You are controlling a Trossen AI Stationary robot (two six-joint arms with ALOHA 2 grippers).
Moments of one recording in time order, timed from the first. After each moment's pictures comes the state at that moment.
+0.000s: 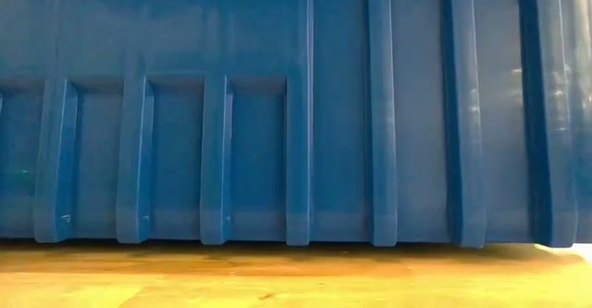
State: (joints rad) left arm 0.72 1.28 1.57 -1.38 0.04 0.89; right arm -0.51 1.73 2.08 -1.37 -0.21 -0.18
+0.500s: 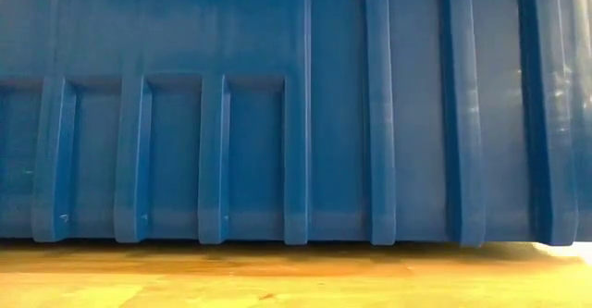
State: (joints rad) left arm 0.72 1.29 1.68 -1.44 0.16 0.84; right arm -0.52 1.72 2.08 -1.37 -0.19 -0.19
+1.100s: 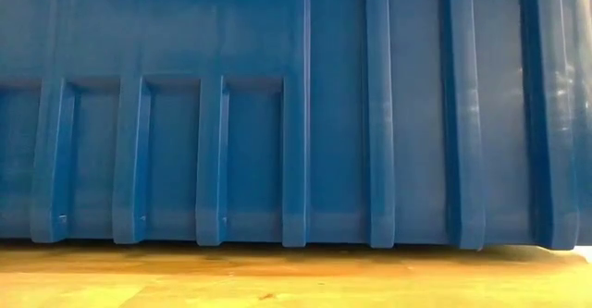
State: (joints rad) left arm 0.71 1.32 1.68 -1.43 0.20 0.79; right arm -0.54 1.72 2.08 -1.39 -0.19 -0.21
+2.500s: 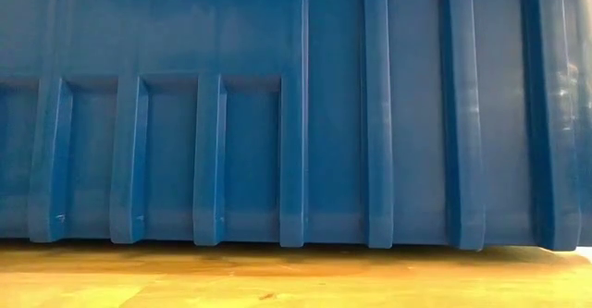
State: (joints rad) left arm 0.75 1.33 1.68 -1.42 0.21 0.76; right arm -0.56 1.73 2.08 -1.39 -0.18 -0.22
